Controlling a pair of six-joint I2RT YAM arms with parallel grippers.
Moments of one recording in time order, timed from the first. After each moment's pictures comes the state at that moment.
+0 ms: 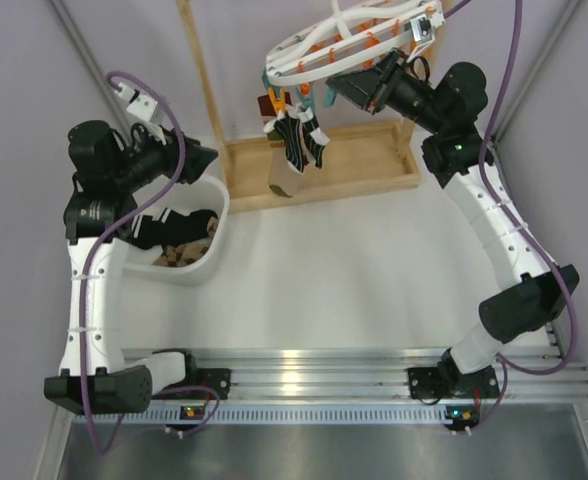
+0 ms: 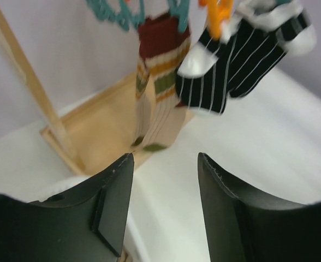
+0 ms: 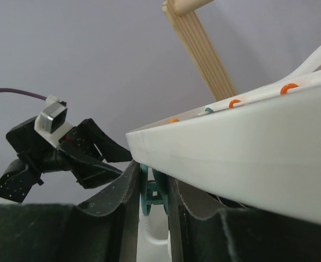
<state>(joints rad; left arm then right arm) 0.03 1.19 1.53 -0.43 0.72 -0.03 0.37 1.60 1.79 0.17 -0.63 0.79</state>
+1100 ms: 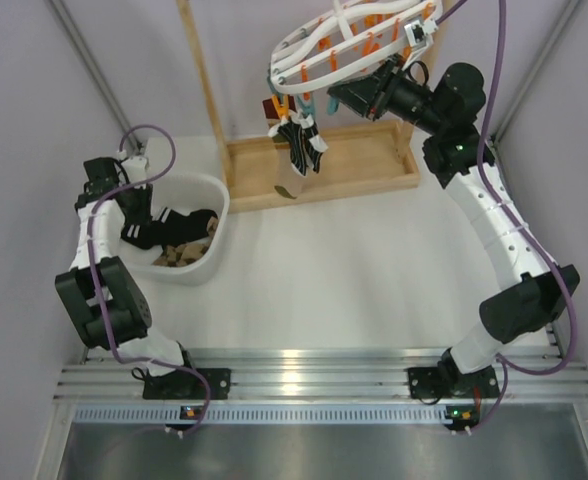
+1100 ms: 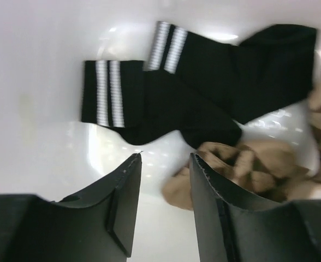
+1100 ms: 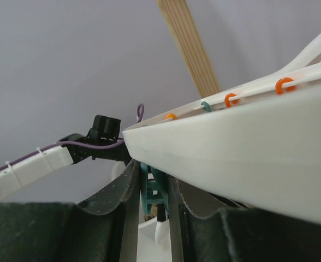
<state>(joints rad) 0.37 1.58 1.30 -0.62 0.19 0.39 0.35 1.60 1.79 0.08 -0.67 0.63</state>
